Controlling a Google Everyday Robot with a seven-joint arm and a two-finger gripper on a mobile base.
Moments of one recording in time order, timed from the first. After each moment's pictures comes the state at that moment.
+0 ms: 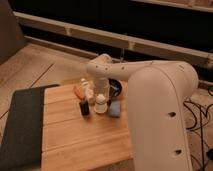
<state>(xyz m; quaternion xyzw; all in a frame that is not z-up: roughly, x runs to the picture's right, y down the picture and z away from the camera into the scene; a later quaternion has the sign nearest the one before) -0.031 0.049 0.839 -0.23 0.24 0.65 0.68</state>
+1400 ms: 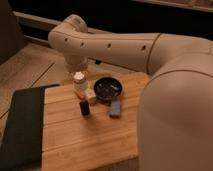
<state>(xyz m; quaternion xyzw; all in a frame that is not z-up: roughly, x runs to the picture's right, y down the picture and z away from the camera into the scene) -0.128 -0.046 0.676 -0.20 0.13 0.61 0.75</state>
